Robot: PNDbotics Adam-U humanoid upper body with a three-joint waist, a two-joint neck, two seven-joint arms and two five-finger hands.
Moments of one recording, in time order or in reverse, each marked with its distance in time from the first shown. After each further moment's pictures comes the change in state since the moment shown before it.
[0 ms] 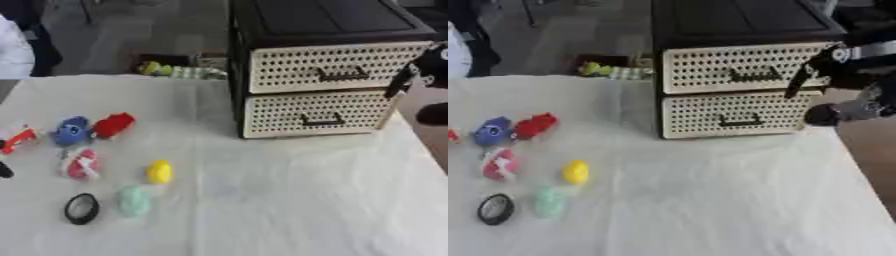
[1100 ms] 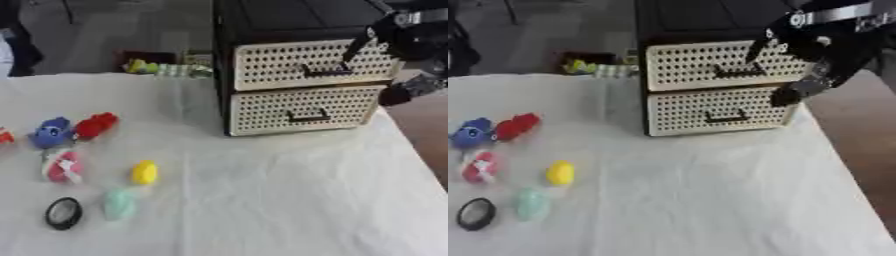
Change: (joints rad) left arm 0.000 -0.002 -0.006 0.000 0.000 0.004 -0.008; right arm -0.155 0.128 0.028 0.128 0.075 0.071 0.000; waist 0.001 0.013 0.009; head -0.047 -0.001
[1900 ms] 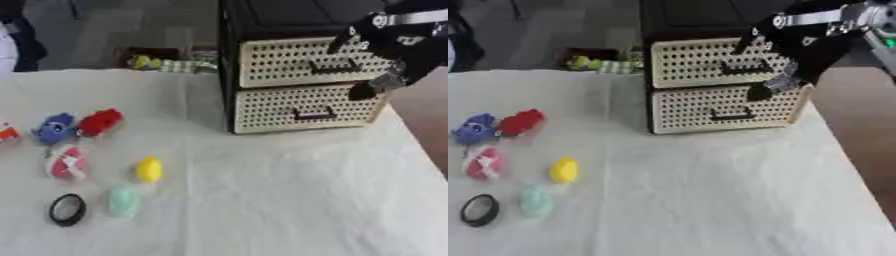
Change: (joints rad) left arm -0.001 -0.017 -0.005 0.000 0.000 0.005 -0.005; right arm -0.029 0.063 0.034 0.064 0.136 0.037 -0.090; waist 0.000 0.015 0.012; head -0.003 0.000
